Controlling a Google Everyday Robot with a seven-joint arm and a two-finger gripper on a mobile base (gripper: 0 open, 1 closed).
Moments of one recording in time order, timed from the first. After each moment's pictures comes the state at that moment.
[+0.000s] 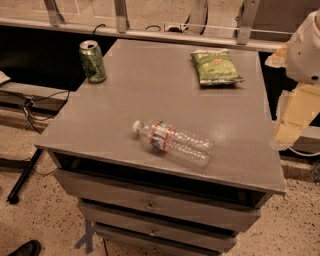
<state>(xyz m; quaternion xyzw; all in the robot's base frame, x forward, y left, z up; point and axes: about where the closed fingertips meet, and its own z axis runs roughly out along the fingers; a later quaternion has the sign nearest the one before) 0.438 -0.217 0.976 -0.60 0.78 -0.03 0.16</state>
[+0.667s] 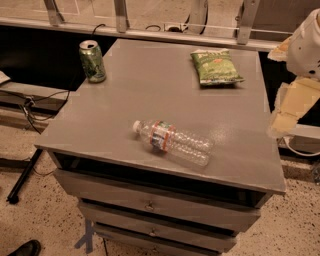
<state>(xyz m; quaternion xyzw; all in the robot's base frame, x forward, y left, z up) 0.466 -0.230 0.972 -0.59 0.79 -0.04 0.19</state>
